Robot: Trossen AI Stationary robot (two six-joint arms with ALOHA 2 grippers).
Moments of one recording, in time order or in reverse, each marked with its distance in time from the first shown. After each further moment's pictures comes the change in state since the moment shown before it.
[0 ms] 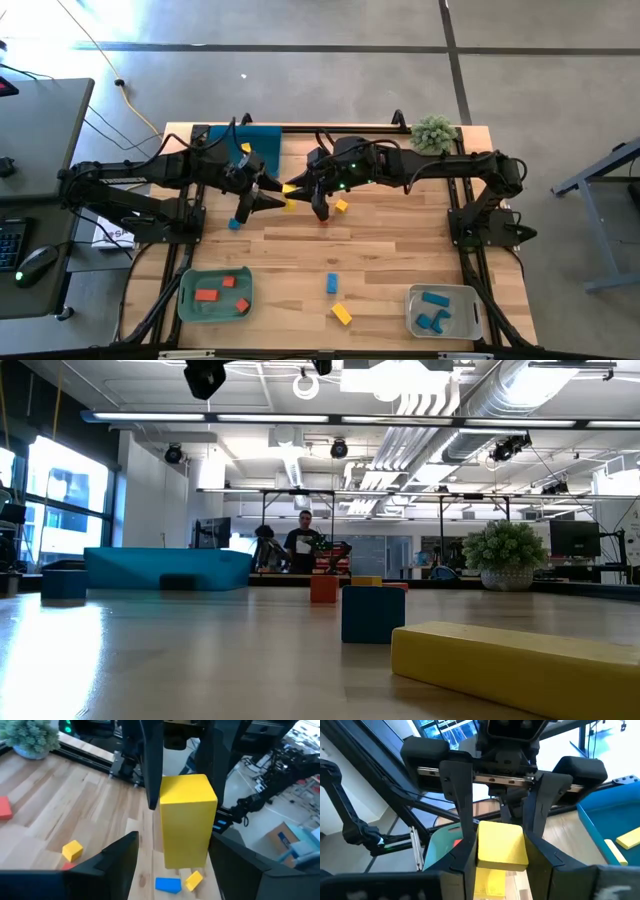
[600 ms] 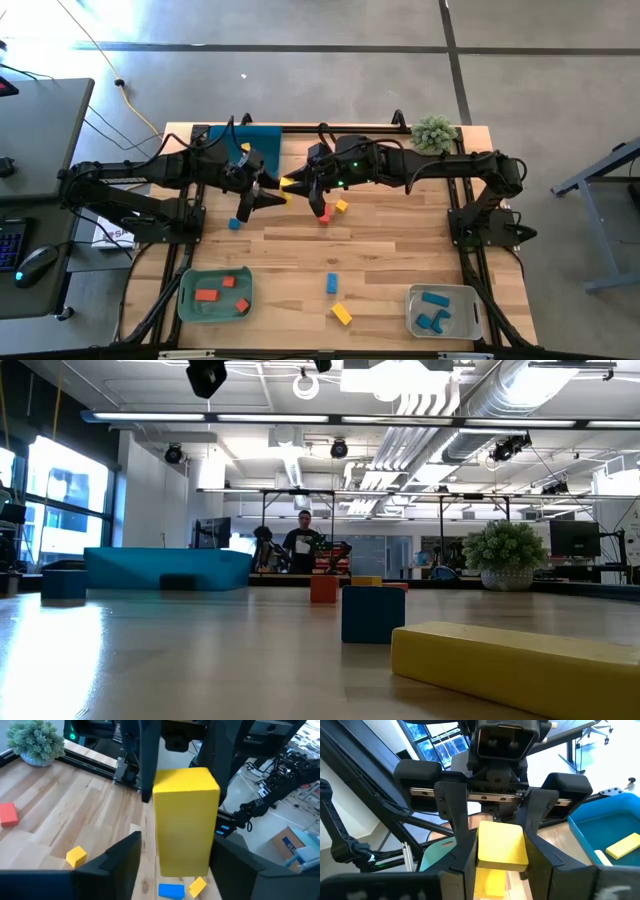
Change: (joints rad) left arm 0.000 0.000 0.000 0.023 -0.021 0.003; right arm 0.004 0.000 0.000 0.052 0.065 0.013
